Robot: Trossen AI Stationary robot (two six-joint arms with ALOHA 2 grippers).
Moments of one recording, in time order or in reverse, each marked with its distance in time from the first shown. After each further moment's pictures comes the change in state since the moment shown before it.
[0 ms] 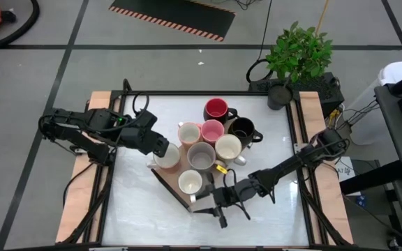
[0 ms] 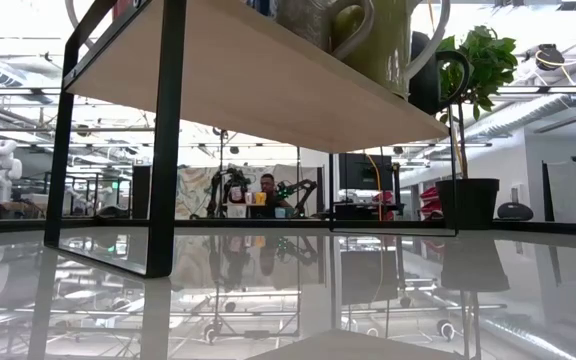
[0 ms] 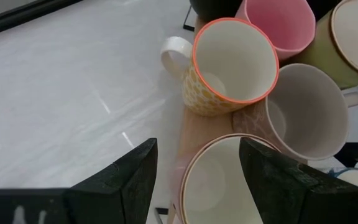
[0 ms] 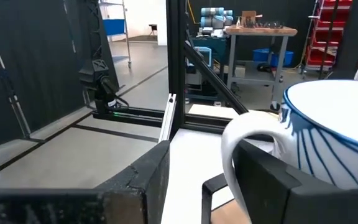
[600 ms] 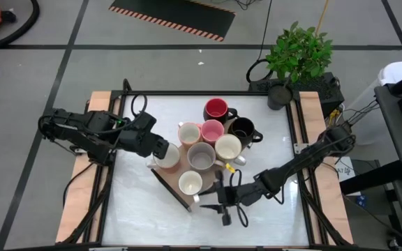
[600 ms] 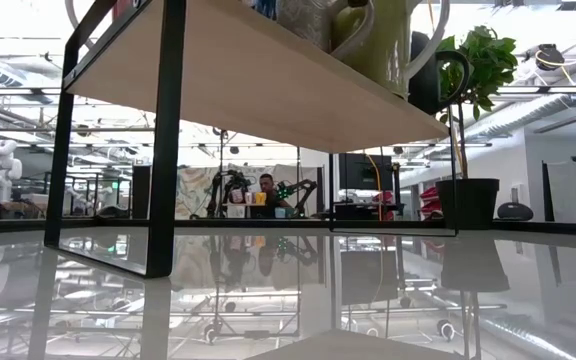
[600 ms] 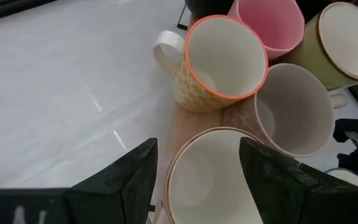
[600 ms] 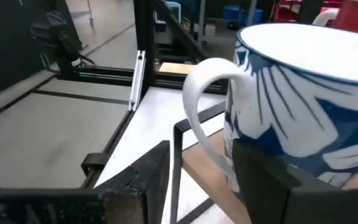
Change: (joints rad) left arm -0.034 0.000 0.000 0.012 -0.012 -0.063; right arm 0.040 -0.095 0.000 -0.302 0.175 0.048
